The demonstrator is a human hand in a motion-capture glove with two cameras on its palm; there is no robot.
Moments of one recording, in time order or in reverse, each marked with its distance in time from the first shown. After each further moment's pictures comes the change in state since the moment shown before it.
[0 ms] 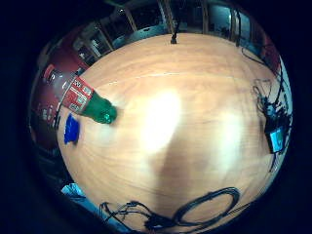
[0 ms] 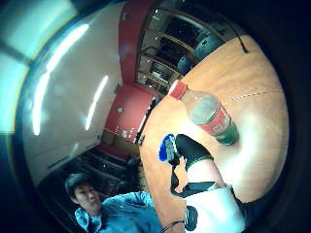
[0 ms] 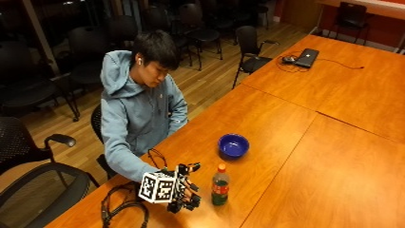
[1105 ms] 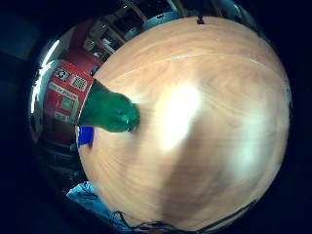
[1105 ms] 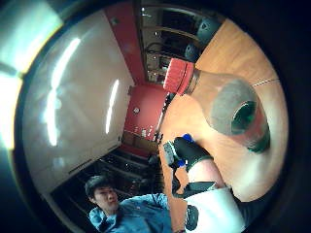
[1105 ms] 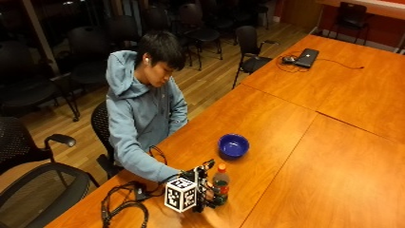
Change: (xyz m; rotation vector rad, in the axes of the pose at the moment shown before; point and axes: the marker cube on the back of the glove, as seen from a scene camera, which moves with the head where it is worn) arm -0.009 -0.018 0.085 -0.119 -0.259 0.059
